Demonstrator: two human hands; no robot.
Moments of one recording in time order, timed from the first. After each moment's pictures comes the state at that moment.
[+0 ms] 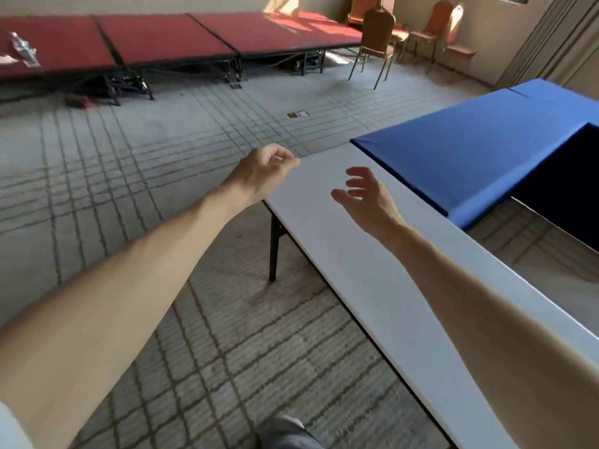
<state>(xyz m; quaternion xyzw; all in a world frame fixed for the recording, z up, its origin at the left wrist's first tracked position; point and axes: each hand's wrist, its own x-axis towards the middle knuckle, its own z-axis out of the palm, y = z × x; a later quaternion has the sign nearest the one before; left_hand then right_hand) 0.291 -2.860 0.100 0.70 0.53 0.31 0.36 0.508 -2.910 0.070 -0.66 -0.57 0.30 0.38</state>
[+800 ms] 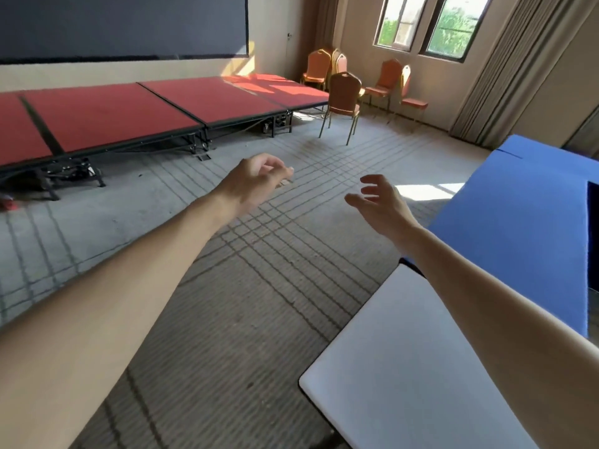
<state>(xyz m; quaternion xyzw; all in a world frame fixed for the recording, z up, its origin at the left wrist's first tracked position) 0.144 -2.199 0.176 0.75 0.43 0.30 0.39 0.387 -2.267 0.141 -0.72 -0.50 0.22 0.42</state>
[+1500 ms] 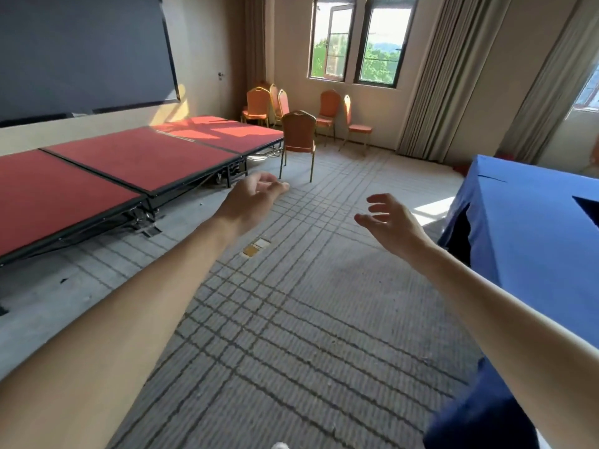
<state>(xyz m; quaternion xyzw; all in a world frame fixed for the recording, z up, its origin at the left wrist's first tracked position) 0.161 -1.583 0.199 0.76 0.35 0.31 0.44 0.381 -1.737 0.172 -0.78 -0.43 0.12 0.45</state>
